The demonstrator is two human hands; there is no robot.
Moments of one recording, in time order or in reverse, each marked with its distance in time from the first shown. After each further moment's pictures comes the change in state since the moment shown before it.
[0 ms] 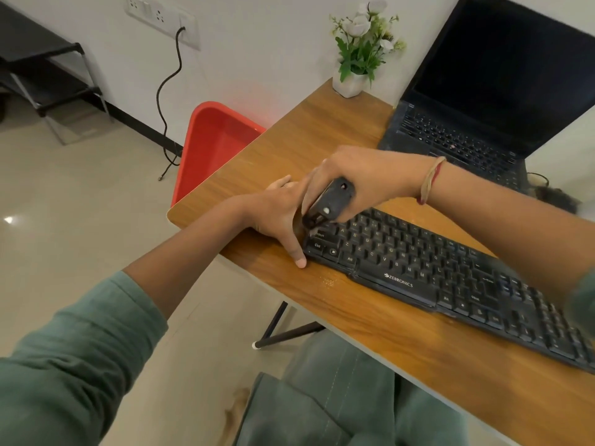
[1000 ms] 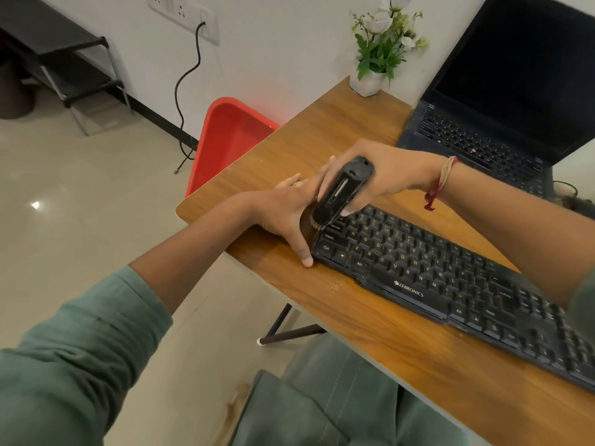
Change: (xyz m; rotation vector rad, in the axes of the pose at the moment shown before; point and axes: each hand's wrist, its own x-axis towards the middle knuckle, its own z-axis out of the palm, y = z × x) left_hand 0.004 -0.007 -0.001 -0.033 -0.015 0.037; right_hand 0.000 0.050 0.008 0.505 0.080 0.008
